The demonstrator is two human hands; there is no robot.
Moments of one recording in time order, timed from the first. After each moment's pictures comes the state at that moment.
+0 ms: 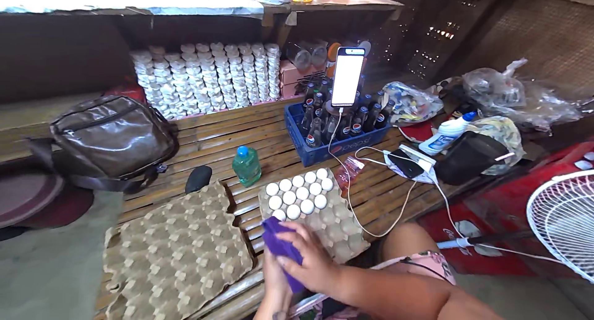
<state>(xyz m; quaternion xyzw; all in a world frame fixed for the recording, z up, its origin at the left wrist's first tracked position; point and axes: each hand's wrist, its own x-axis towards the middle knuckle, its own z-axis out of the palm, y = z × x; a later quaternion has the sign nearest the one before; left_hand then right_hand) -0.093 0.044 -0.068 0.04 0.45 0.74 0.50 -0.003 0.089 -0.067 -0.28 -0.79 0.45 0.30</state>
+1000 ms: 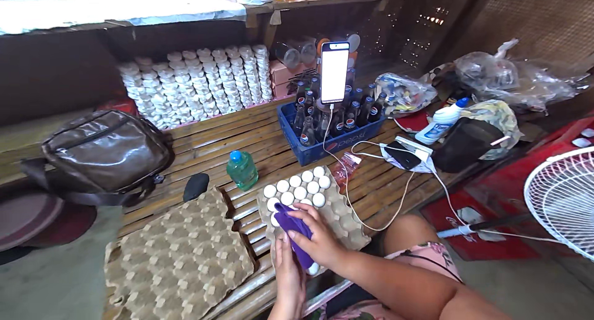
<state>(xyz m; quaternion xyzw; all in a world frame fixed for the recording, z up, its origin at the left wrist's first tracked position) -0.074 0.049 -0.099 0.10 0.42 0.74 0.51 0.008 0.119 -0.062 -0.35 -0.72 0.50 0.33</state>
